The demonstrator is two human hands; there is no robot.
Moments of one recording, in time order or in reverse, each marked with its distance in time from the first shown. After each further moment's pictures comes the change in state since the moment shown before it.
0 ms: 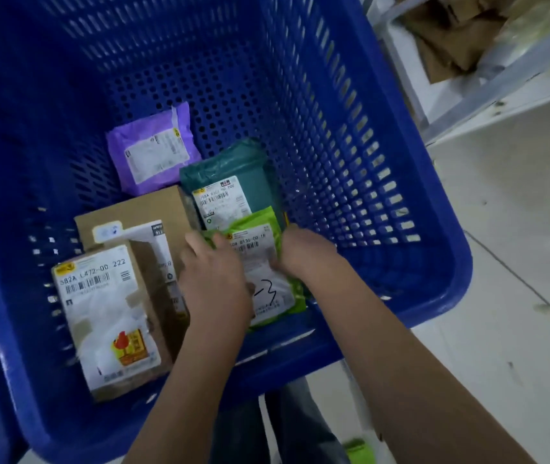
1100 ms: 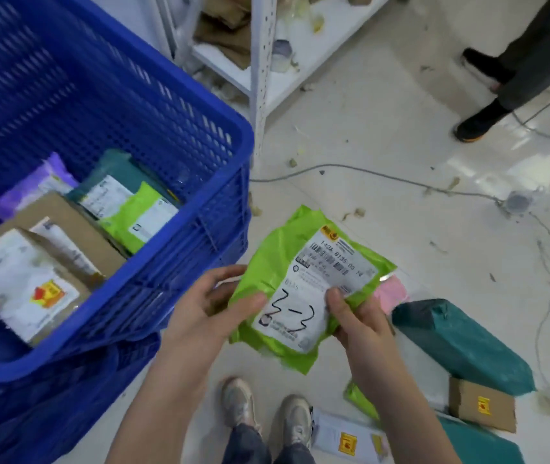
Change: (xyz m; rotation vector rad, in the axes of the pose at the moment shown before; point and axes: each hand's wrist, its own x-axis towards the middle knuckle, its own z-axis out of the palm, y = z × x) left_hand -0.213 -0.020 0.036 -1.458 -0.584 0.486; right_hand -0.279 0.148 0.203 1.849 0.719 -0.172
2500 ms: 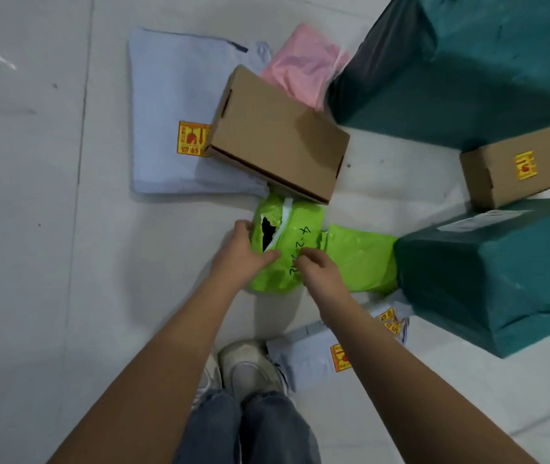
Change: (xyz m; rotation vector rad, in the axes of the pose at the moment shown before) left_hand 0.260 -0.603 0.138 1.239 -0.552 -0.243; right_hand 0.150 0.471 -0.327 -0.143 0.650 0.607
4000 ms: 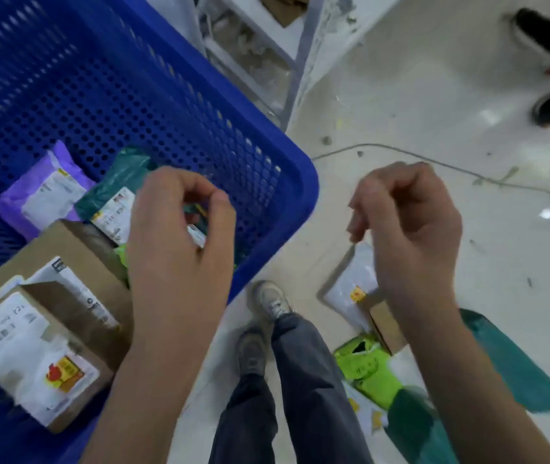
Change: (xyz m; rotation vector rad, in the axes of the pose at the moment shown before) left_hand -0.495 0.095 -0.565 -0.385 1.235 0.160; right_hand -0.543 -0.449 0.178 -0.067 -0.492 -1.277
